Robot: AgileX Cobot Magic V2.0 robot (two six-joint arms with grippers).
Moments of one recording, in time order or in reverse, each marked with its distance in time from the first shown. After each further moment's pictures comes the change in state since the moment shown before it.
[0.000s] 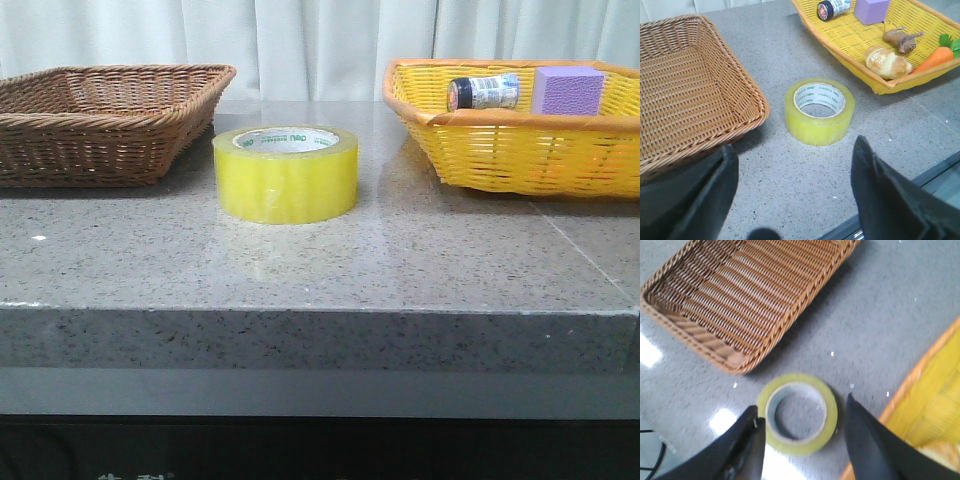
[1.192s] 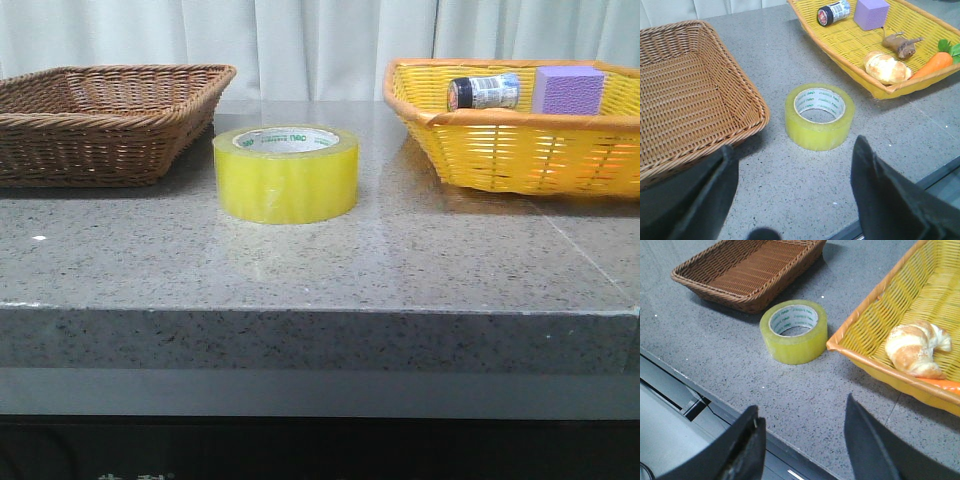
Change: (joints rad) left arm 0.000 0.000 0.000 0.000 -0.021 0.000; right arm -0.002 -1.107 1.361 0.015 -0.639 0.005
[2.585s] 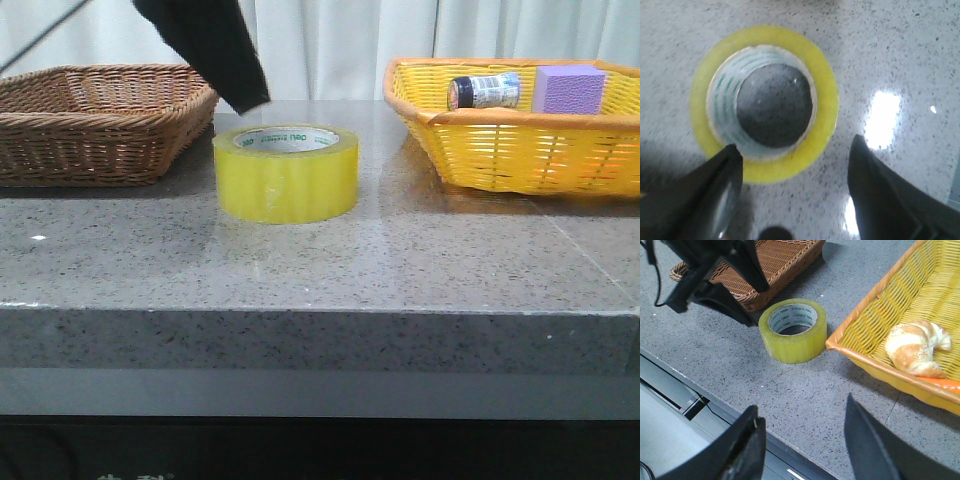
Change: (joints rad) left arm -0.033 1.063 -0.846 -0.151 0.551 0.866; right arm 0.000 0.000 0.006 0.002 -0.002 -0.002
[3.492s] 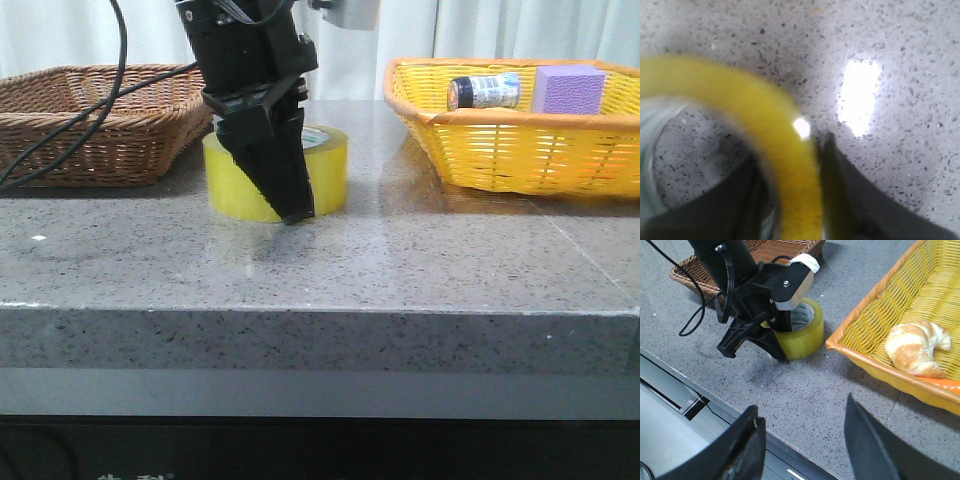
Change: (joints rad) left arm -0.044 0.197 -0.025 0.022 -0.025 0.007; right arm 0.000 0.000 0.000 0.000 0.000 0.000
